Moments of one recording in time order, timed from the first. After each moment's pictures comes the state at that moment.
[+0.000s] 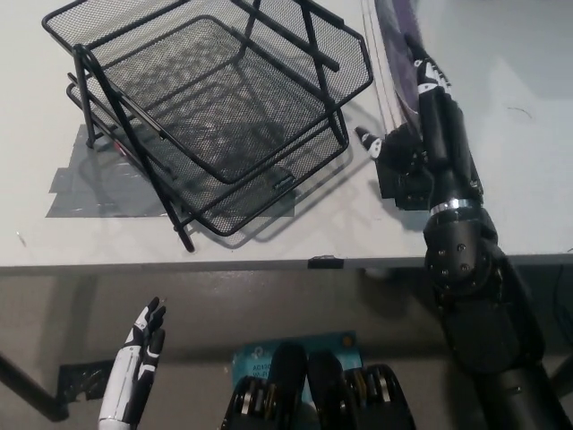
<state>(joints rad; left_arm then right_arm) 0.06 0.09 0.01 0.08 0.22 -0.18 0.02 -0.67 -0.03 0.07 0.36 -0.60 -0.01 -0.27</state>
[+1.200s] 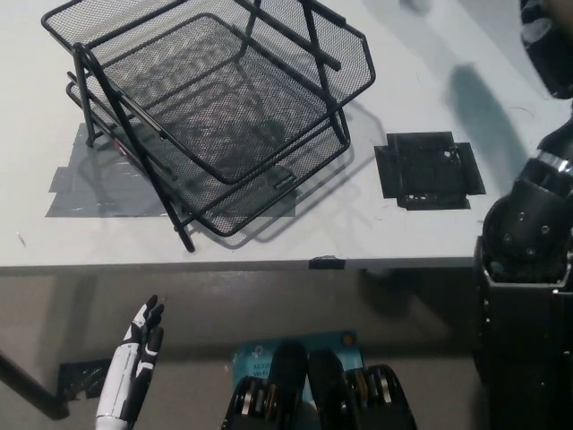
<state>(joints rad) 0.05 0.10 0.00 0.08 0.22 -0.17 0.02 -0.72 0.03 -0.14 -0.05 -0.50 -0.11 -0.62</state>
